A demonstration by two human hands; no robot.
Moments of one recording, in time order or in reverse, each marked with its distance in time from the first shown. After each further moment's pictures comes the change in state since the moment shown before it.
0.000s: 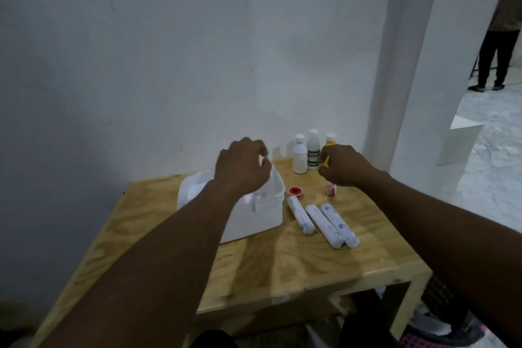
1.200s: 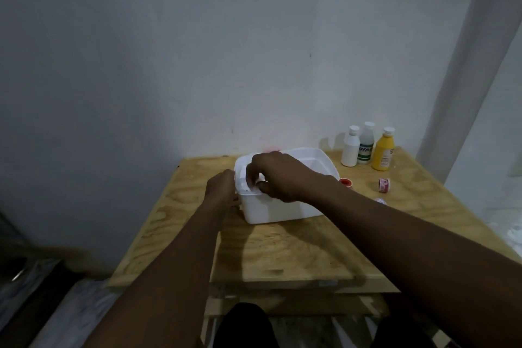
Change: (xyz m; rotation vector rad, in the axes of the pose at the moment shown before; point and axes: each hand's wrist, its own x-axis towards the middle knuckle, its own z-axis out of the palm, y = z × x) left_hand -0.084 -0.093 -0.025 -0.968 0.044 -1.084; right_hand -0.047 -0.196 0.052 0.030 -0.141 -0.752
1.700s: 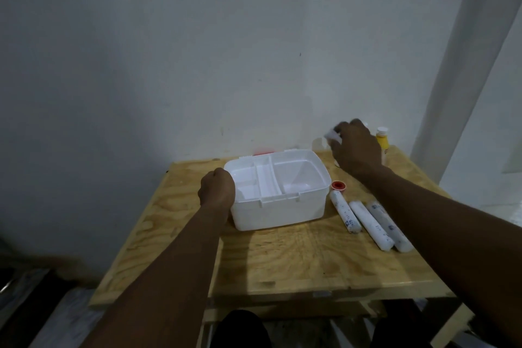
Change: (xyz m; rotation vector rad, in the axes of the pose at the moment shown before) left_hand 0.013 0.012 0.027 0.036 0.221 0.005; right_hand -0.034 0.154 -0.018 -0.090 0.523 0.645
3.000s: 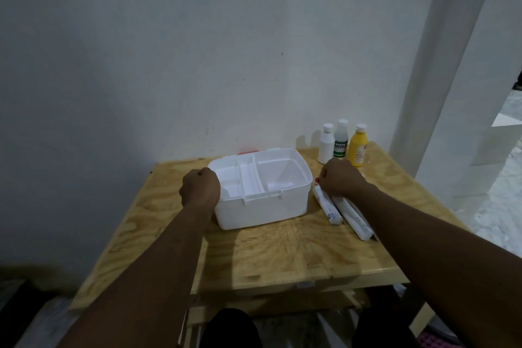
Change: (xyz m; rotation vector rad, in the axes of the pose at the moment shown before) left_hand -0.002 -0.007 -0.003 0.104 0.065 0.150; right_hand -0.038 0.032 0.024 -0.054 -0.446 0.210
